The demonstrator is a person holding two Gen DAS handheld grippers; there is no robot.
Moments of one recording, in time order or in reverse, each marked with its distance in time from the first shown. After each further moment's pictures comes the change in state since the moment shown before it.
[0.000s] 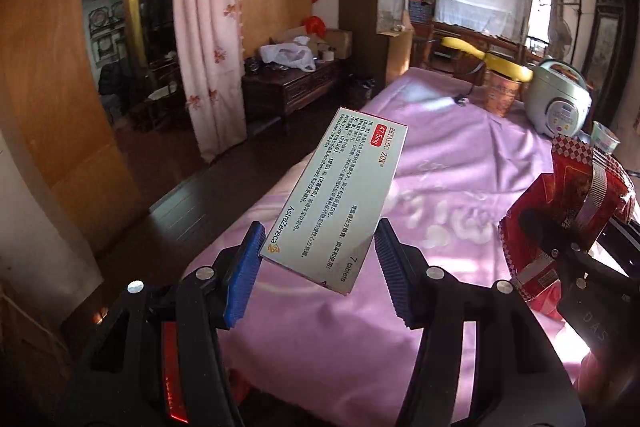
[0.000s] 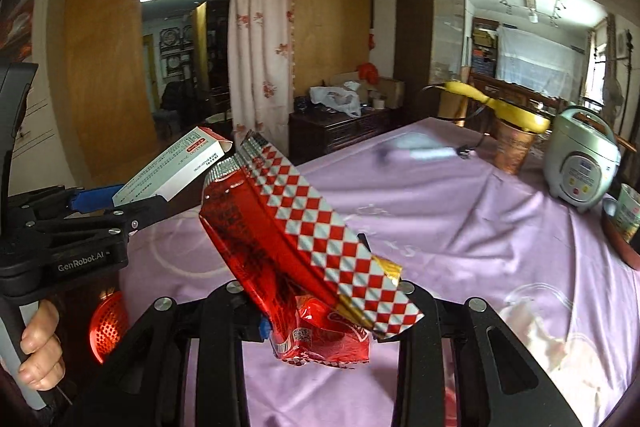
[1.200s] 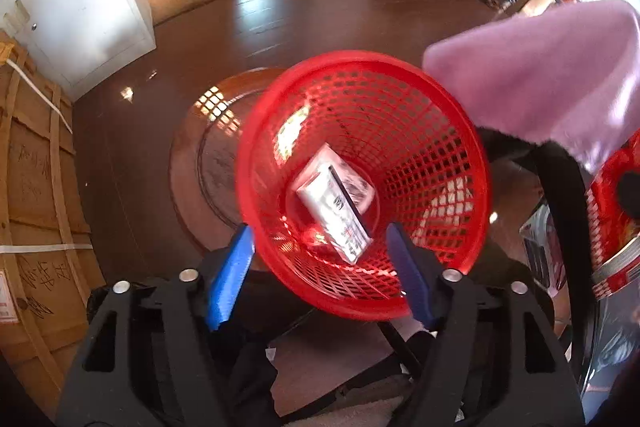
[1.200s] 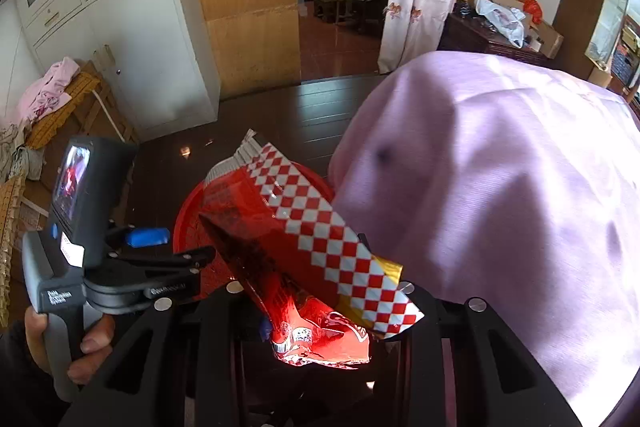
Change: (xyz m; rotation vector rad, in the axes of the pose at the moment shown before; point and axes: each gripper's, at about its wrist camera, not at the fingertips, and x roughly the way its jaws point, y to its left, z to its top) left arm 0.069 0.268 -0.243 -0.483 0.548 0.134; right arm 0.123 0.278 -0.077 -0.300 0.434 0.319
